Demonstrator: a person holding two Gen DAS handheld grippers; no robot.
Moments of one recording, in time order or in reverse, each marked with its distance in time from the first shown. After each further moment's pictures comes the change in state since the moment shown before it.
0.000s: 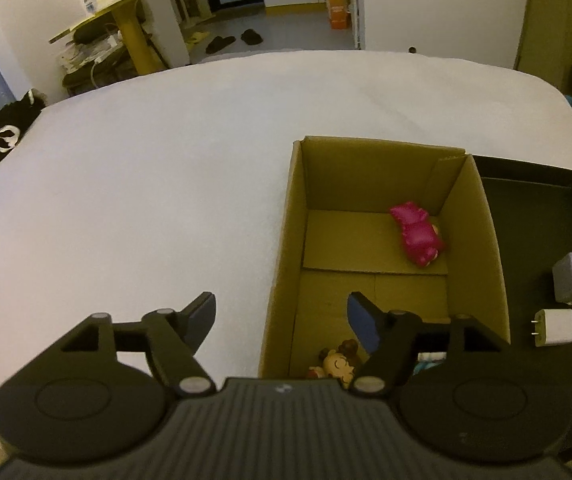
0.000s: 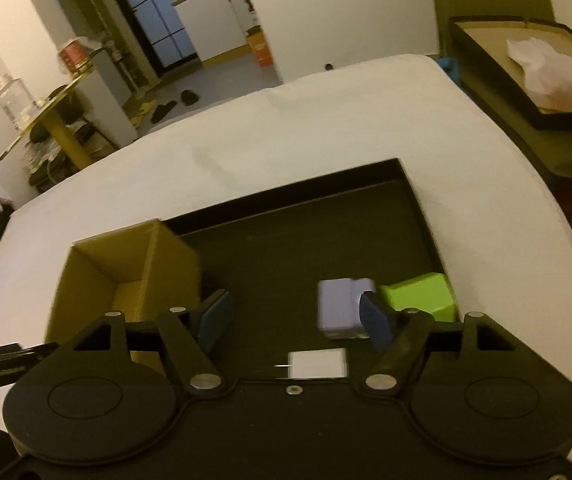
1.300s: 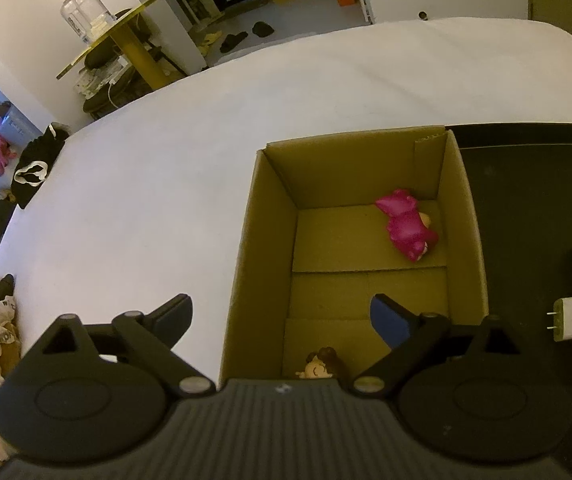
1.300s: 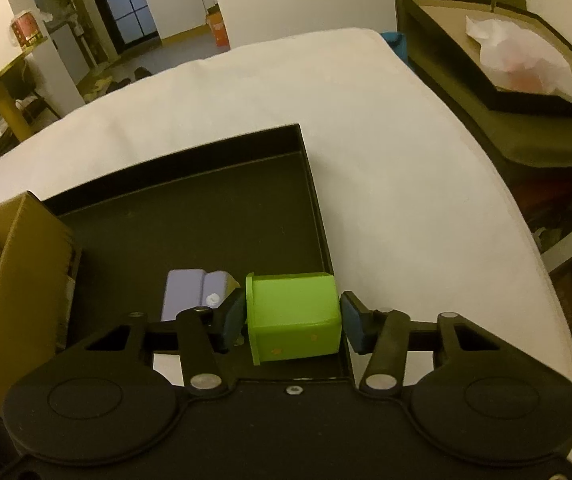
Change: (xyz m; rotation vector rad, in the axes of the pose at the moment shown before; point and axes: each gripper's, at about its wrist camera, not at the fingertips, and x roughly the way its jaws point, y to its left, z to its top) left arm 0.000 -0.062 0.013 0.131 0.047 0.169; right arm 0.036 -0.064 -0.004 -0.061 0.036 -0.122
